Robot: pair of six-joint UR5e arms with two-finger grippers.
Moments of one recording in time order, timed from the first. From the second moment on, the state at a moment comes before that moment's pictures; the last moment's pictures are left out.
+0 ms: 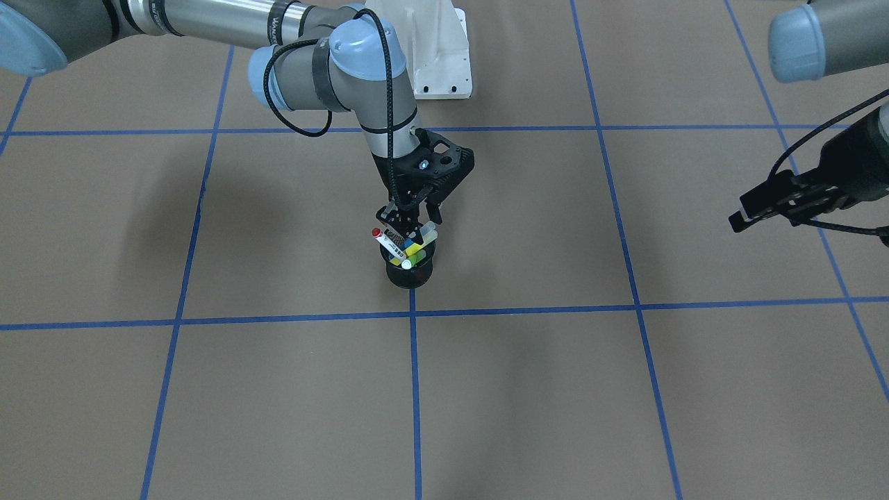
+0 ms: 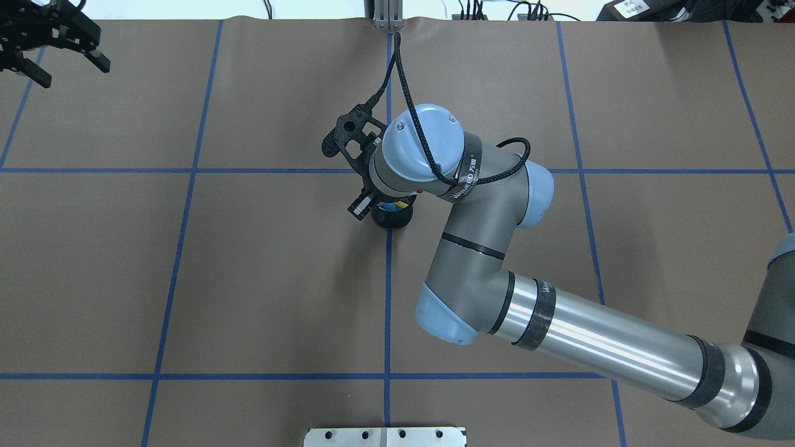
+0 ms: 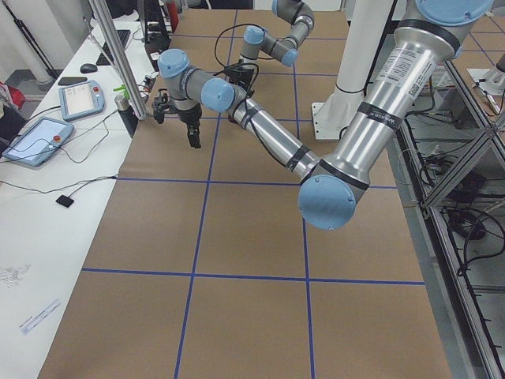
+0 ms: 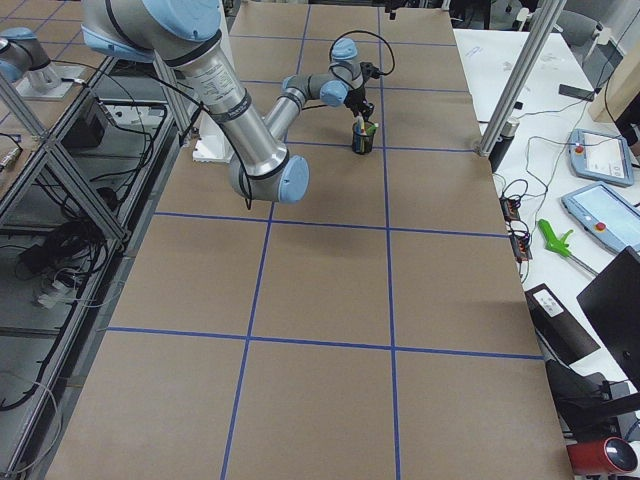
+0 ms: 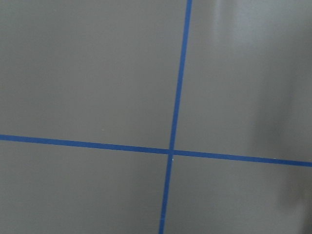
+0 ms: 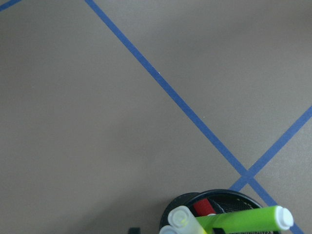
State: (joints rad) left arm -1.24 -2.04 -1.78 -1.35 -2.47 -0.71; right arm 0.52 -0.75 1.53 -1.34 1.74 0.38
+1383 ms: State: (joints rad) left arm -1.17 -2.07 -1.79 -1.40 -2.46 -0.85; right arm 0.53 -0.76 1.53 -1.33 1.74 0.38
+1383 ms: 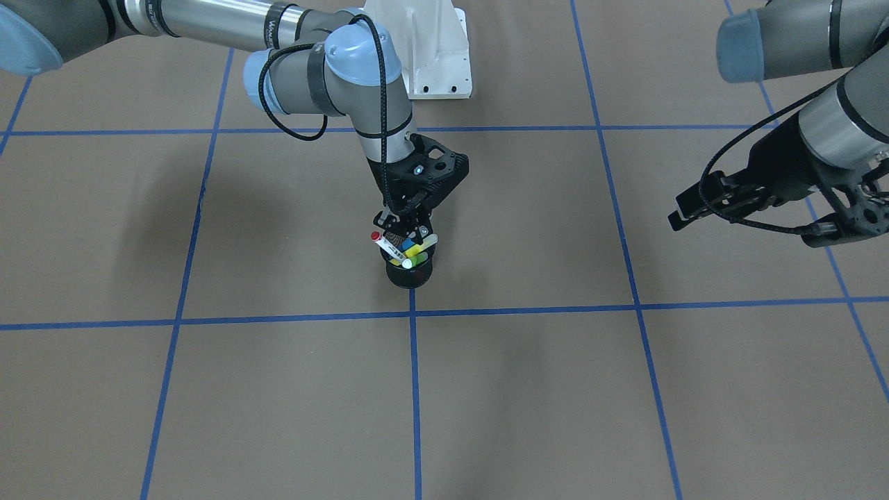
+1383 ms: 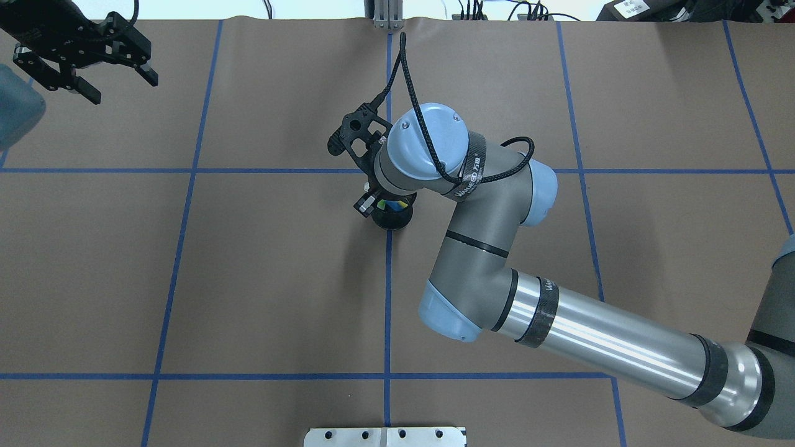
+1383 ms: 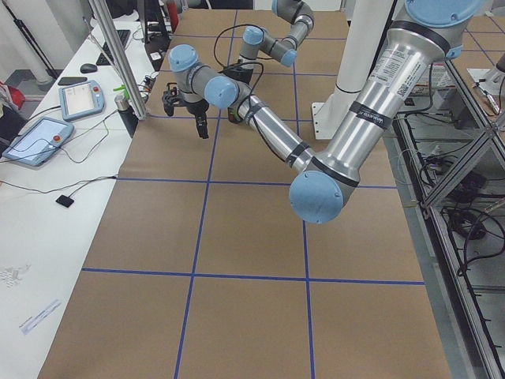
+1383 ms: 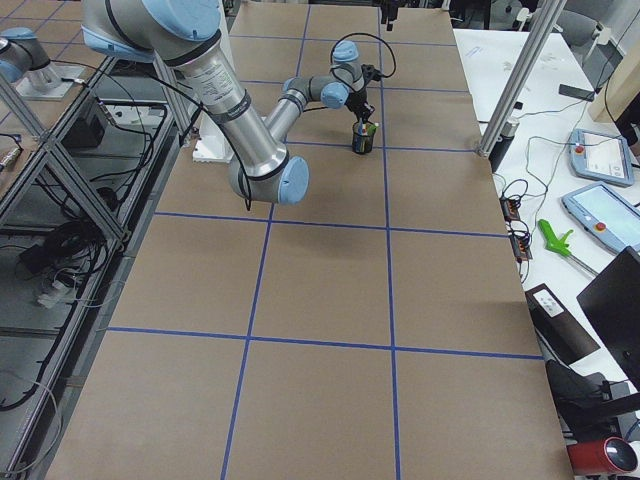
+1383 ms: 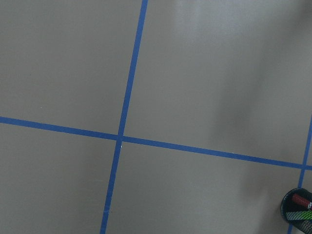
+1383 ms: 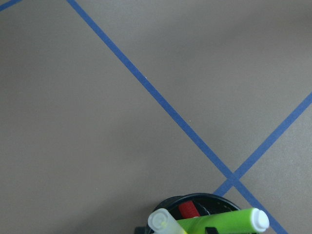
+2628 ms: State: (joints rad) left arm -1.07 -2.18 -1.78 -1.39 -2.40 -1.12; right arm 0.68 -0.77 1.67 -1.51 1.97 0.40
